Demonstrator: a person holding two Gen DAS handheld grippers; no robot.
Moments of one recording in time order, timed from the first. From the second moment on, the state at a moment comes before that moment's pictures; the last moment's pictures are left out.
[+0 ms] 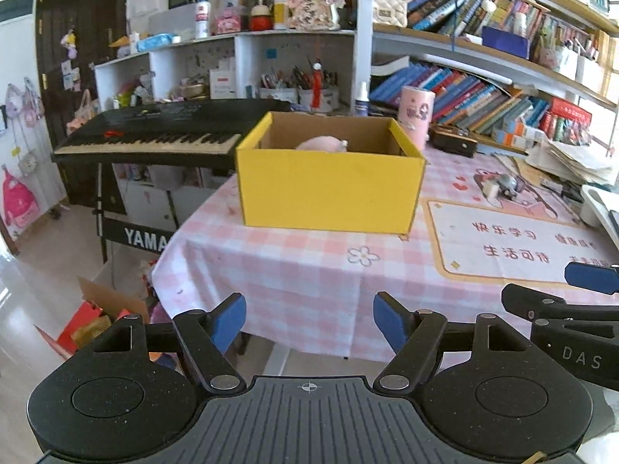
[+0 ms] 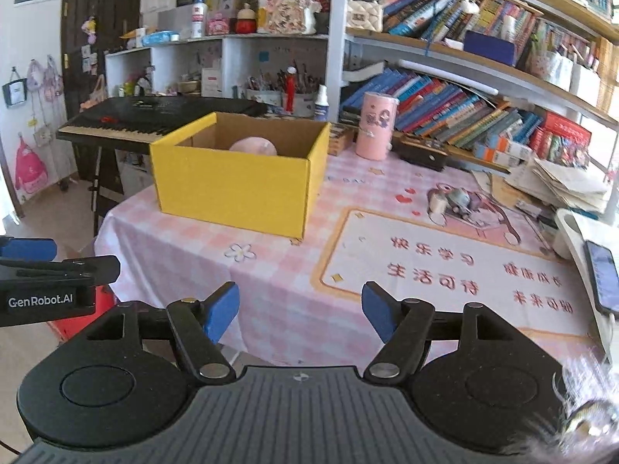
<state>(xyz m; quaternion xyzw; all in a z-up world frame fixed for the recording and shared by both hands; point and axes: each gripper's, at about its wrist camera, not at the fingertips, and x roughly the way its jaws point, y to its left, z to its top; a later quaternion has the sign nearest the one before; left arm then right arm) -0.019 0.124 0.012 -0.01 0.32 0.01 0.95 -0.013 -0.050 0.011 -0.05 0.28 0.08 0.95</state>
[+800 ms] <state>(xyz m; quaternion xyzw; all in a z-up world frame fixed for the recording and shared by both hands) 0.027 0.057 0.000 0.01 0.35 -0.08 0.93 0.002 -0.110 -0.001 -0.03 0.32 0.00 0.95</state>
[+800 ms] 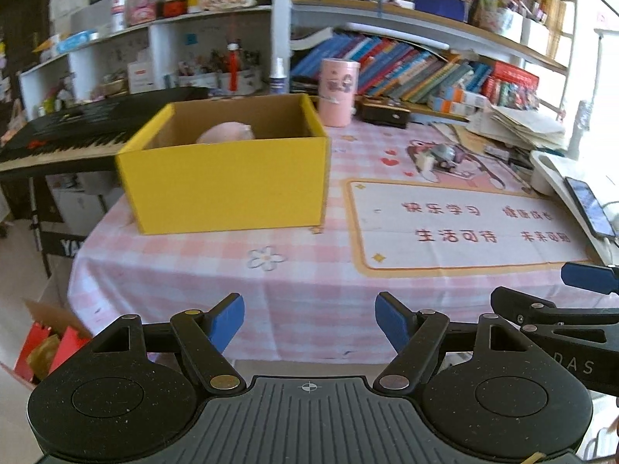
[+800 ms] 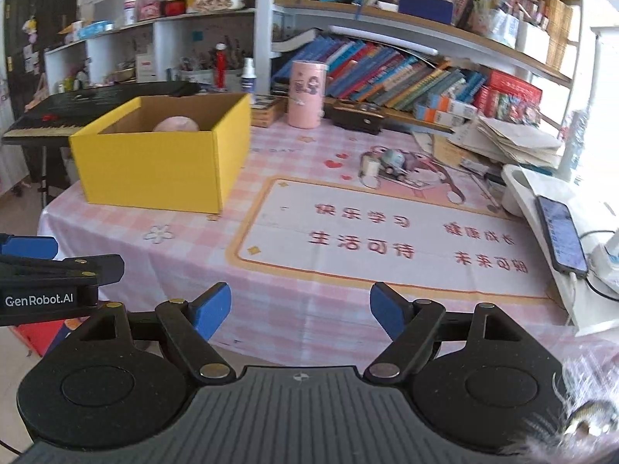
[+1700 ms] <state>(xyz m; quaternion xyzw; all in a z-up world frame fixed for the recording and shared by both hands) 0.112 -0.046 -0.015 0.05 0.36 -0.16 0.92 0.063 -0.206 -0.010 0.02 0.33 -0.08 0.94</state>
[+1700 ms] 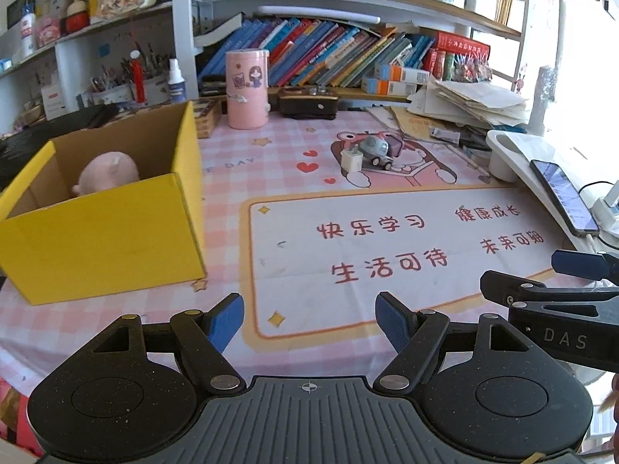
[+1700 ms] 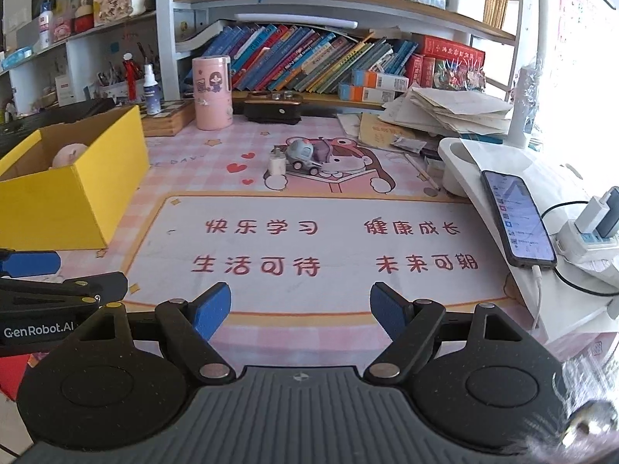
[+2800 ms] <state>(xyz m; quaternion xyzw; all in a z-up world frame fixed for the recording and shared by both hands) 0.302 -0.185 -0.056 0.03 0.37 -0.06 0.93 0.274 -0.365 -0.012 0.07 0.33 0.02 0.94</state>
